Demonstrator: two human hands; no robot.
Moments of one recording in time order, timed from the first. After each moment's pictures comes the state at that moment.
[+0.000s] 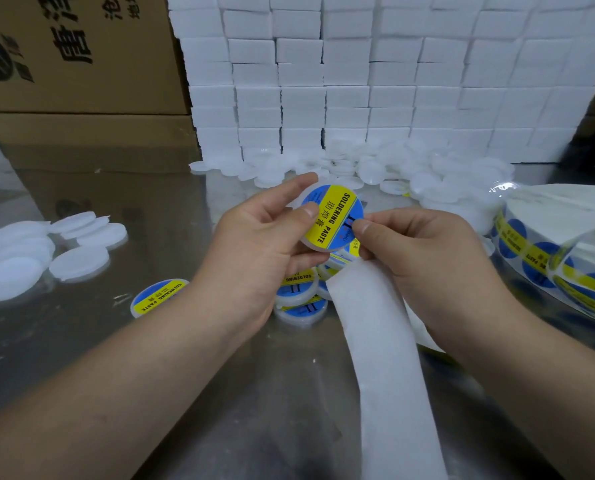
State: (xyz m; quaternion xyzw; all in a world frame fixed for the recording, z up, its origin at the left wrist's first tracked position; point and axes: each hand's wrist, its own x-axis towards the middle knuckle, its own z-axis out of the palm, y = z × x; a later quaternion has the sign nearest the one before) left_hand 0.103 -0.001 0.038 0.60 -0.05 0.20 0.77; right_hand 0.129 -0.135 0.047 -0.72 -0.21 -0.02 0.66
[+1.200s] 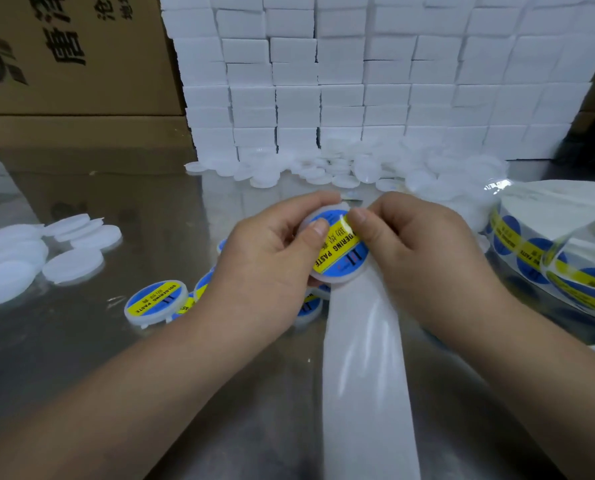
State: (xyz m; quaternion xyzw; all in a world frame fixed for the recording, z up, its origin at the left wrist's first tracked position) left_hand 0.088 -0.013 0.035 0.73 -0.09 0.26 0.63; right_hand 0.136 -0.142 0.047 -0.84 -0.28 -0.17 0.43
